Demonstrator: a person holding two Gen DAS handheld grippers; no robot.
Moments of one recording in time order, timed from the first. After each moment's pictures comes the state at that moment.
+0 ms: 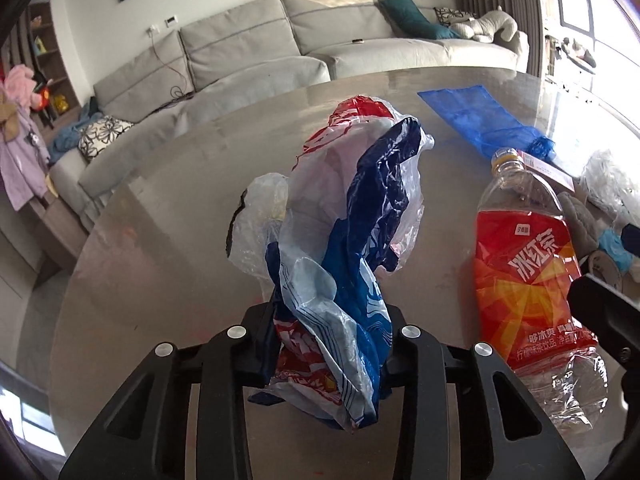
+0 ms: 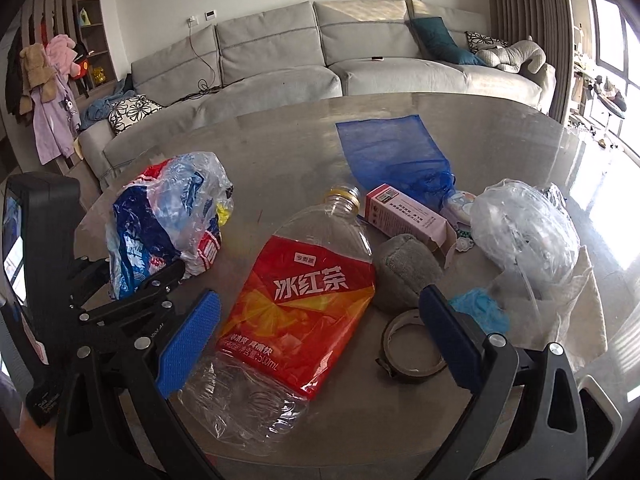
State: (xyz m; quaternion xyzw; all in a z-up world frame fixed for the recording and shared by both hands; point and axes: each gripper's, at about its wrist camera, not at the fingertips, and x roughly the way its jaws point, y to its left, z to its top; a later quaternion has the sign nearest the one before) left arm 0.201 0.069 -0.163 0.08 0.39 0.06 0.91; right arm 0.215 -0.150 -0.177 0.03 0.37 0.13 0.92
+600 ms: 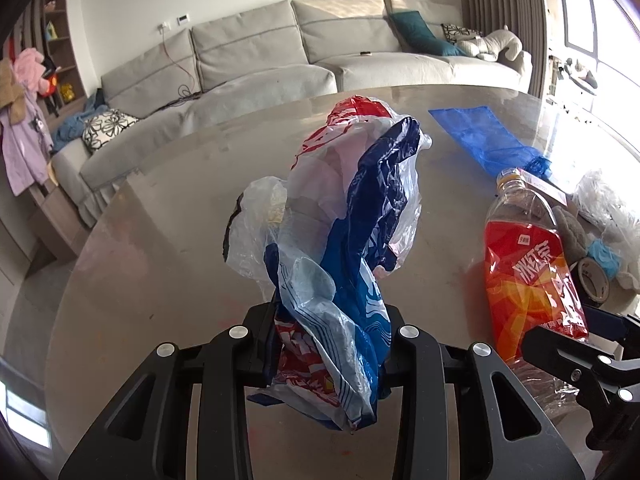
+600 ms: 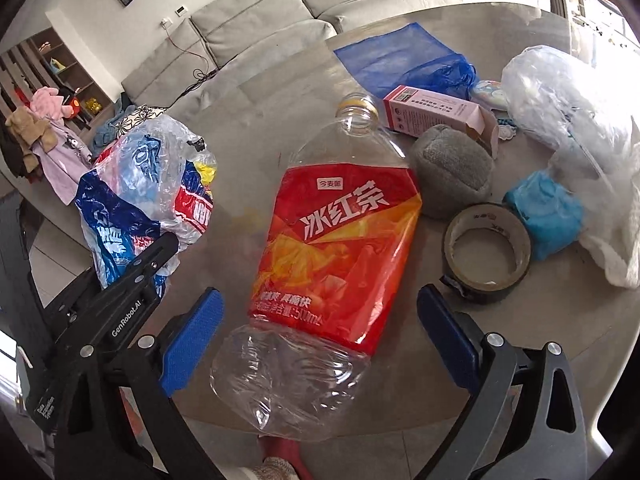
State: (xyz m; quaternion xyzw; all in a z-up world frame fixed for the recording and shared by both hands) left arm 0.193 0.093 -0.152 0.07 0.38 0.06 0.92; right arm 0.216 -0.165 -0.194 0.17 0.46 0.18 0.86
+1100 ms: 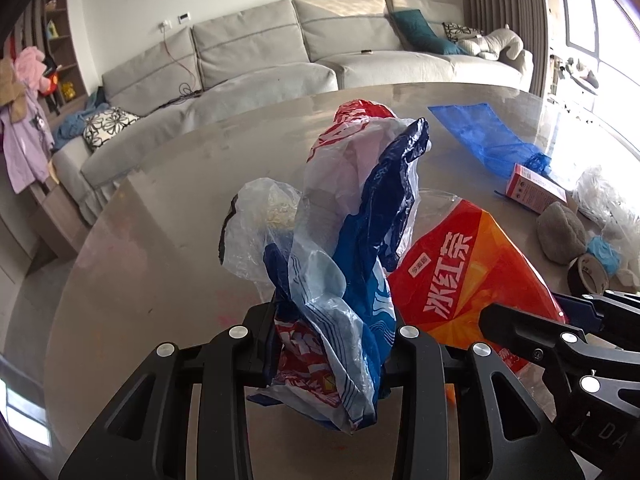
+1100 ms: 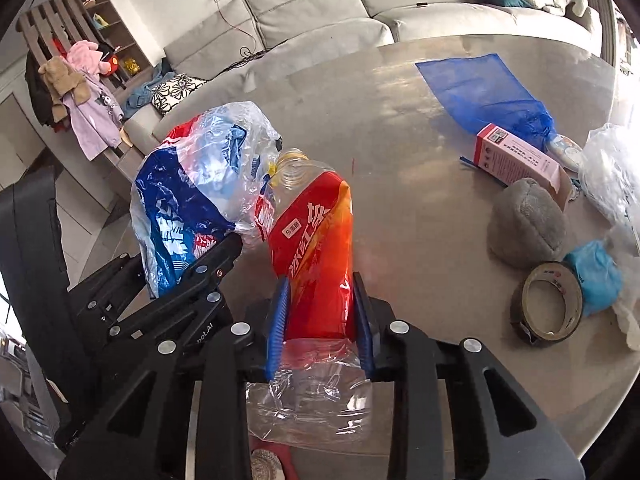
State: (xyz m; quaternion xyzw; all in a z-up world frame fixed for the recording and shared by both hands) left arm 0.188 0.097 -0.156 0.06 0.38 0.06 0.92; right arm 0.205 -0.138 -0.173 0.10 0.43 0.24 0.86
